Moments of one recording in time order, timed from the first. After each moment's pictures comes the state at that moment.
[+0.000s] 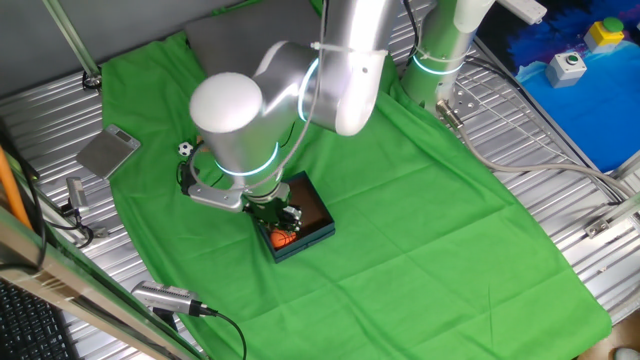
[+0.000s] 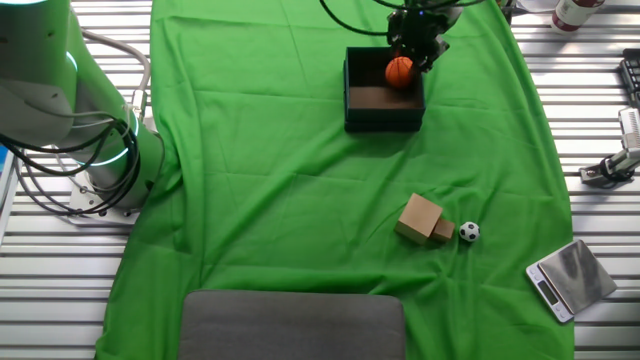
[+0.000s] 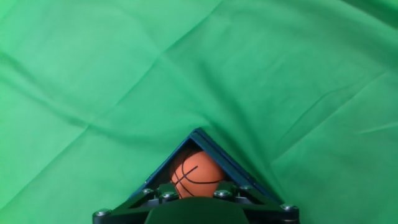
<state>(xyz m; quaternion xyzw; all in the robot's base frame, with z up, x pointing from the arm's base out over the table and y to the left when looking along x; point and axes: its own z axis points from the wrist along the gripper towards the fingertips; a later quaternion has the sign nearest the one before) 0.520 0.198 0.073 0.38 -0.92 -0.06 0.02</state>
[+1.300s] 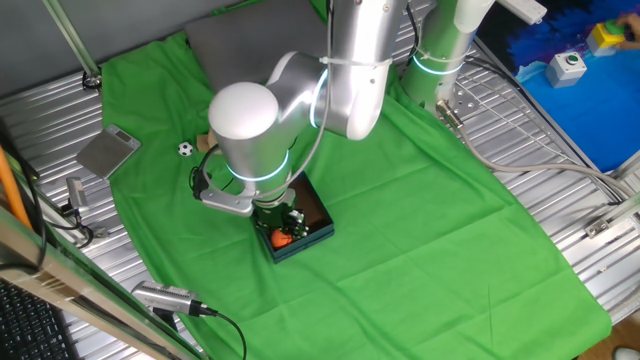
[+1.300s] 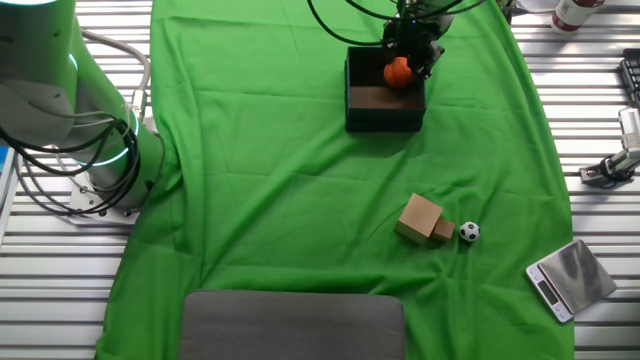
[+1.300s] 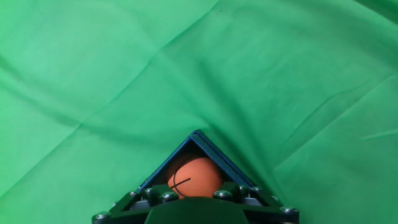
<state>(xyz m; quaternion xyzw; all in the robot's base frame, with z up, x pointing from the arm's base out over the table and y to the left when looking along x) 0.521 0.200 0.055 0.38 -0.92 -0.04 0.00</state>
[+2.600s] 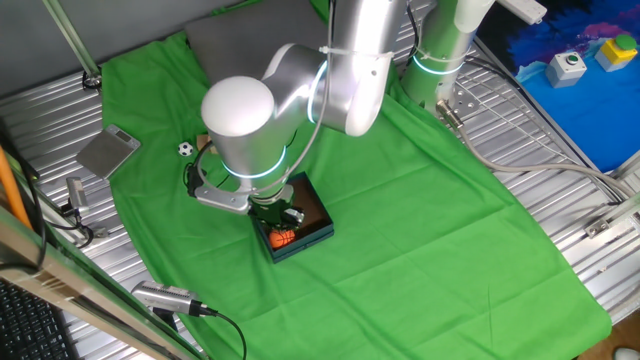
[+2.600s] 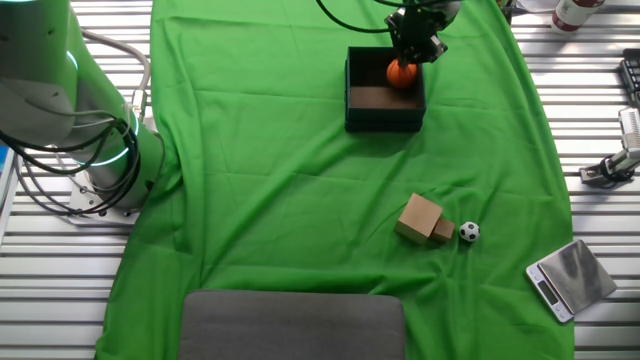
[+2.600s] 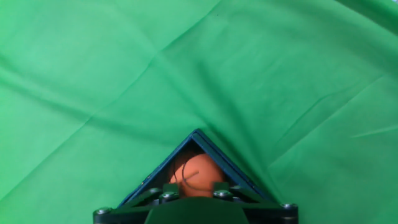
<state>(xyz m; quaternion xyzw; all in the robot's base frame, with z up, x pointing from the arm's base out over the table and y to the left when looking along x) 0.522 0.198 0.075 0.38 -0.92 -0.04 0.02</state>
